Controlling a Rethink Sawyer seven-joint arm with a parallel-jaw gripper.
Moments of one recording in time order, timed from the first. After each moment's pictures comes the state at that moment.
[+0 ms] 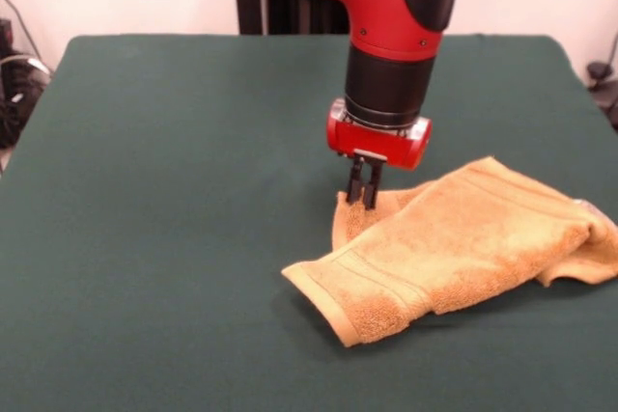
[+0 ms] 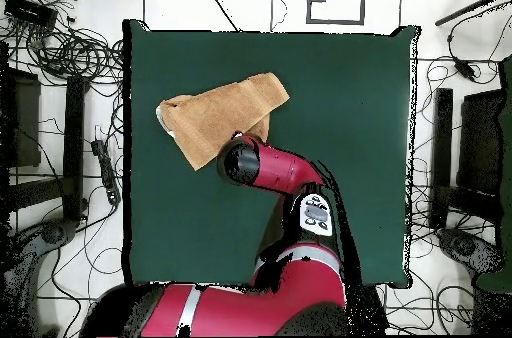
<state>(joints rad) -0.04 -0.34 -0.13 1.55 0.15 0.22 1.88</state>
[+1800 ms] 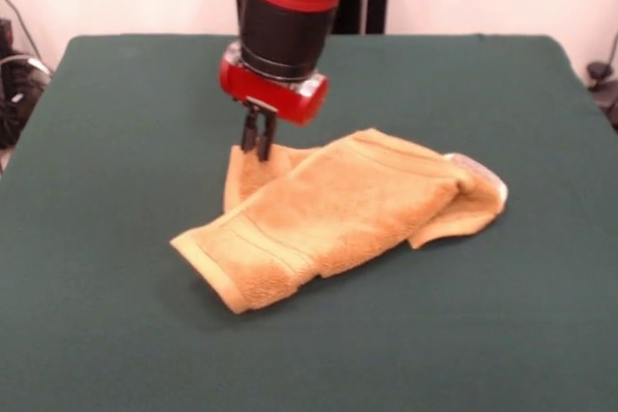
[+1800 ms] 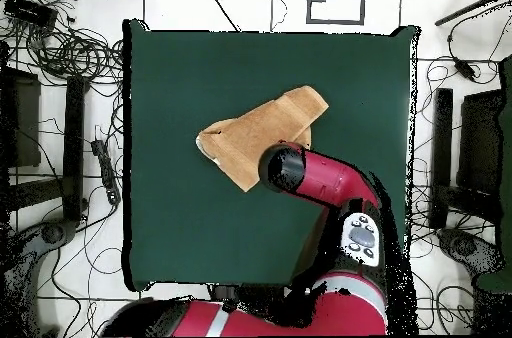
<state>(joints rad) -0.11 -0.41 -0.26 1.56 0.09 0.34 1.88</state>
